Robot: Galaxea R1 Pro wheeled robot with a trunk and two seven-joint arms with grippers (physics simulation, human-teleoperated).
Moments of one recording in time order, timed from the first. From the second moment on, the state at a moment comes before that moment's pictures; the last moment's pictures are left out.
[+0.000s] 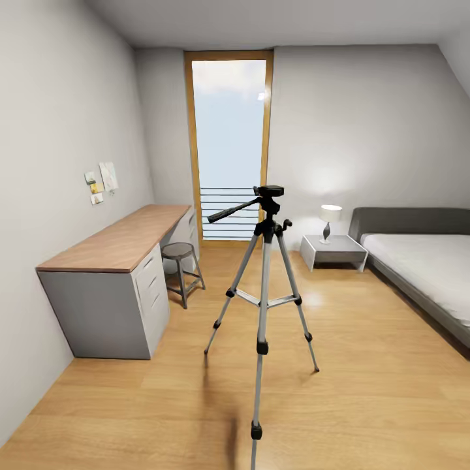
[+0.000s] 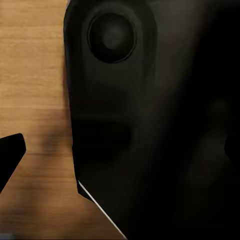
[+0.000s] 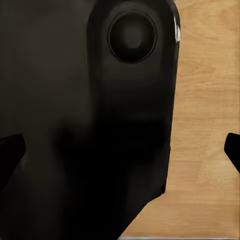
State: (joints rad) left arm 0.00 0.00 0.00 0.00 0.00 0.00 0.00; right arm 0.00 0.00 0.00 0.00 0.00 0.00 0.00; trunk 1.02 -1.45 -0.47
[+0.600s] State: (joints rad) left arm 0.02 0.04 0.01 -0.01 0.03 0.00 -0.03; right arm -0.02 0.01 0.01 -0.09 0.00 0.02 0.01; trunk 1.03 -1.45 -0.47
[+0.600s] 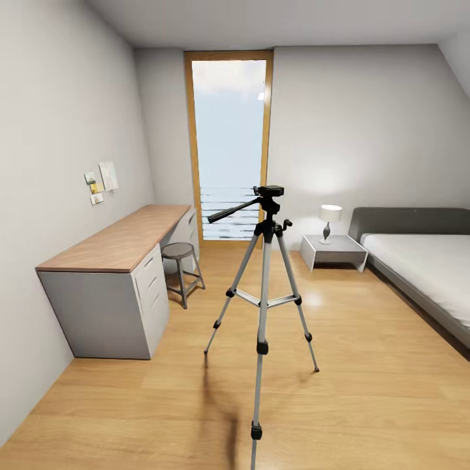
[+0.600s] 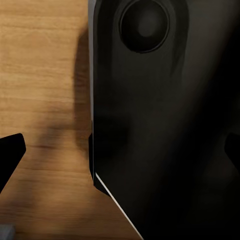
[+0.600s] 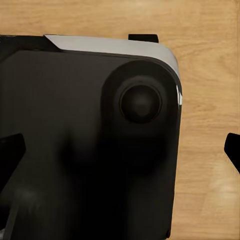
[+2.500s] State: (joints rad) left arm -0.38 0.05 0.11 -0.18 0.16 0.25 -0.01; right arm -0.39 -0.03 -0.01 -0.28 -0.01 0.21 0.00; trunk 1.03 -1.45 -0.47
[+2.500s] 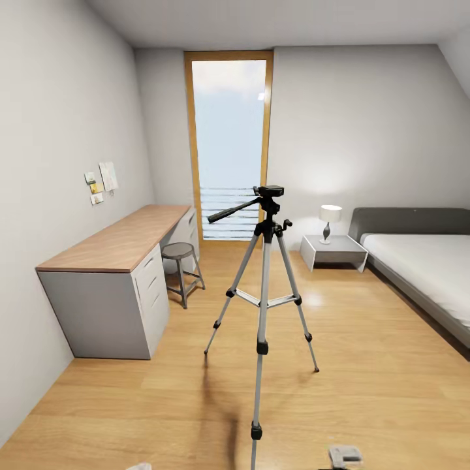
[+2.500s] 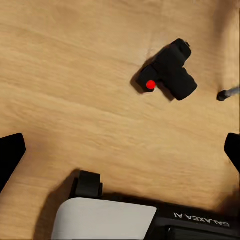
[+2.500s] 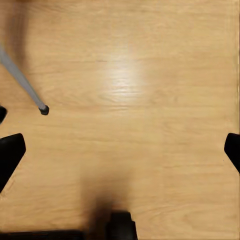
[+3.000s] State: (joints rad) left arm -0.43 0.02 0.25 -0.69 0.18 0.65 -0.01; right arm -0.42 -0.10 -0.05 -1.08 -0.07 0.74 0.00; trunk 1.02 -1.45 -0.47
